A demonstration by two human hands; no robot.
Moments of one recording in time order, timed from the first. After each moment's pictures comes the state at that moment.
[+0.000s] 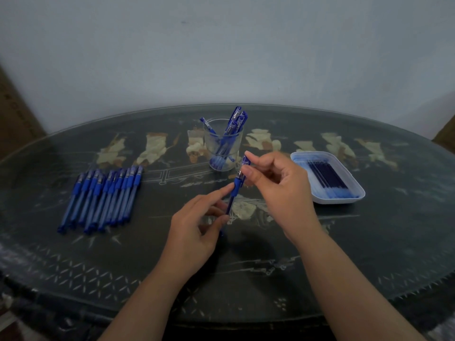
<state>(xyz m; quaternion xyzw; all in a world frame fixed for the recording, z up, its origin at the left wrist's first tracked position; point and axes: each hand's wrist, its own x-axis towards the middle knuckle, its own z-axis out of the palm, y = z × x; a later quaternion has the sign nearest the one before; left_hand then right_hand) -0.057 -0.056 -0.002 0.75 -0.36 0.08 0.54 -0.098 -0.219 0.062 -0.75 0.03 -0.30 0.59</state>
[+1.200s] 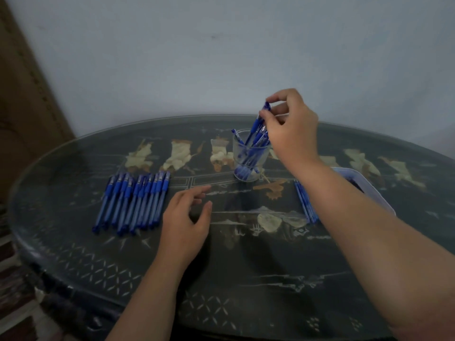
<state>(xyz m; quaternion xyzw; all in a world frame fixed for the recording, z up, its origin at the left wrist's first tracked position) -0.015 -0.018 -0.007 0.82 -0.17 0.12 0.53 0.001 -0.220 0.122 -0.83 0.03 -0.42 0.35</state>
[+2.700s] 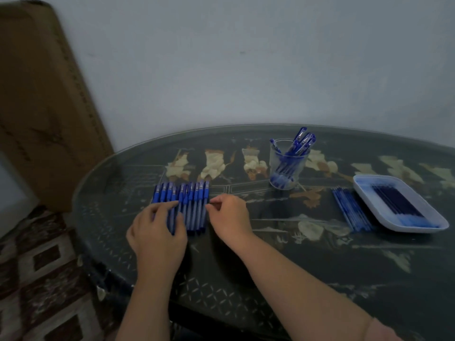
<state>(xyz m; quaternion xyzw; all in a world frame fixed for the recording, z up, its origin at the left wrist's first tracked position) -0.004 0.079 -0.003 0.92 0.03 0.21 0.32 0.014 -0.057 0.007 -0.90 0.12 -0.12 0.39</state>
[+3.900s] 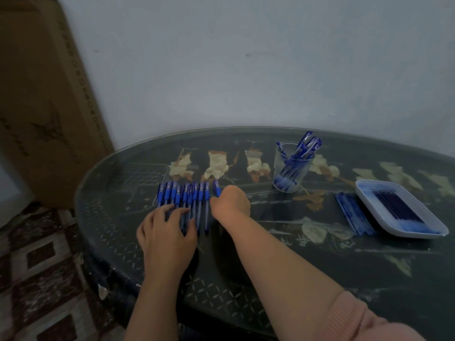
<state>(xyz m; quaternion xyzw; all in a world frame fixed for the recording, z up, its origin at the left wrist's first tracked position) -0.001 0.081 -0.005 0.96 0.02 0.13 0.26 0.049 -0.042 0.025 -0.91 0.26 -0.02 0.33</state>
